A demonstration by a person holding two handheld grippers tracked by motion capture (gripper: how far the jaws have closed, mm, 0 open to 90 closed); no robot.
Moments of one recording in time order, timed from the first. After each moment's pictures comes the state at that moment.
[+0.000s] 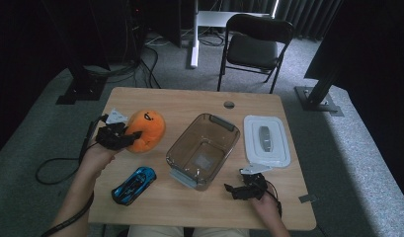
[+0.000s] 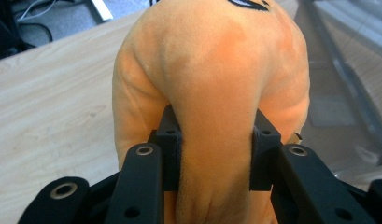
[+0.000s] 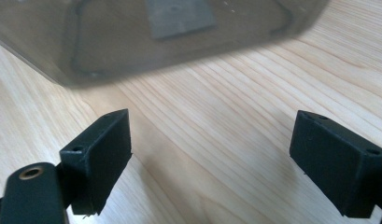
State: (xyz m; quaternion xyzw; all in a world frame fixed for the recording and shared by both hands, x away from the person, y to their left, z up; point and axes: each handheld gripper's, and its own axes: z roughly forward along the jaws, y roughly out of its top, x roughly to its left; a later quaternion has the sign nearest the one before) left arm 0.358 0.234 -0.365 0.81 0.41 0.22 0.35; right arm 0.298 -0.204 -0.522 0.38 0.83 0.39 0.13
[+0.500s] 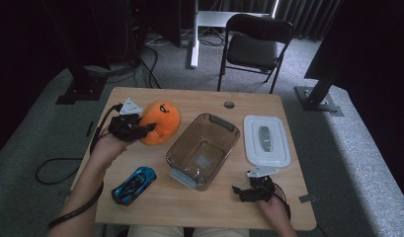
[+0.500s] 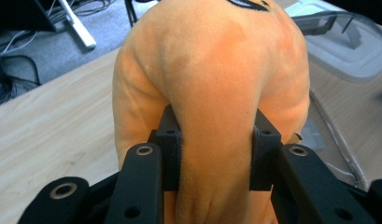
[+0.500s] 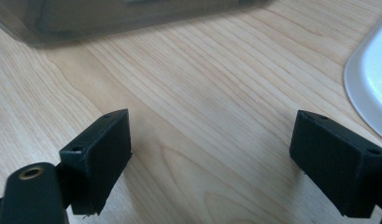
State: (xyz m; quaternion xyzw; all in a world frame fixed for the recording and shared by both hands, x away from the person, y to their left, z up) left arm 0.364 0.194 -0.331 0.83 0.36 0.22 0.37; right arm 0.293 -0.225 -0.526 0.37 0.84 0.36 0.15
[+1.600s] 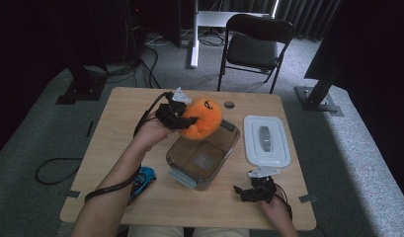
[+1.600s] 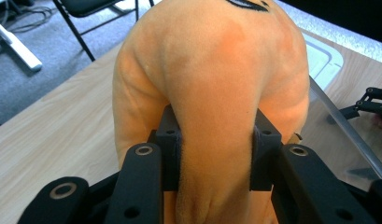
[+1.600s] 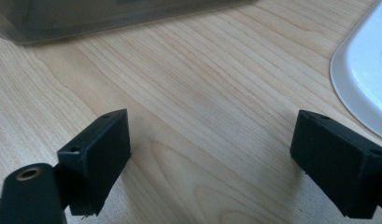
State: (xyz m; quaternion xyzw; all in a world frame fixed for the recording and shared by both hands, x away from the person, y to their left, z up) left arm 0.402 0.084 -0.323 0.87 0.29 0.17 0.37; right arm 0.292 -0.228 -0.527 0.38 0.84 0.36 0.16
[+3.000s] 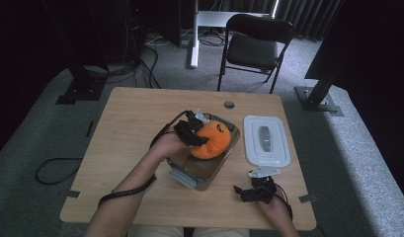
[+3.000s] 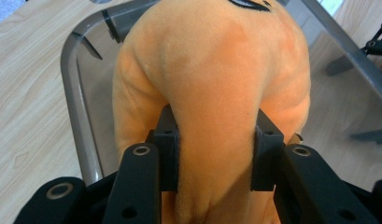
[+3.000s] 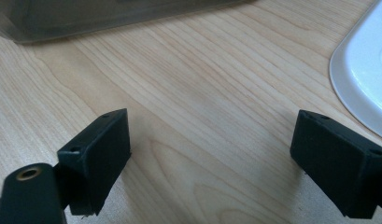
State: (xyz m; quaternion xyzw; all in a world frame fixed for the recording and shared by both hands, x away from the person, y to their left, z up) left arm 0.405 0.043 -0.386 0.91 0.27 0.12 0.30; right arm 0.291 -0.228 -0.527 0.38 0.84 0.36 0.16
